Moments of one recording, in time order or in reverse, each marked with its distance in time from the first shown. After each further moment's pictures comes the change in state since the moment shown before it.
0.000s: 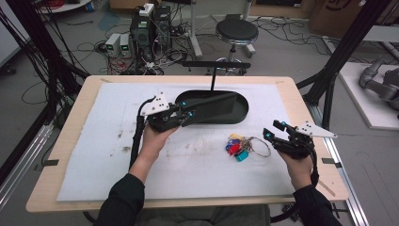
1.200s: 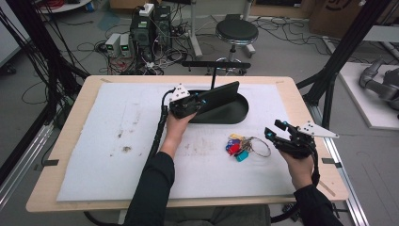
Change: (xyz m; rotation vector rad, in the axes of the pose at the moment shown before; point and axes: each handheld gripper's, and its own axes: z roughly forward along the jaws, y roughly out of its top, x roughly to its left) left arm 0.044 -0.041 0.087 0.032 0.117 -0.091; right arm -0.004 -0.001 -0.001 -0.012 -0.006 0.005
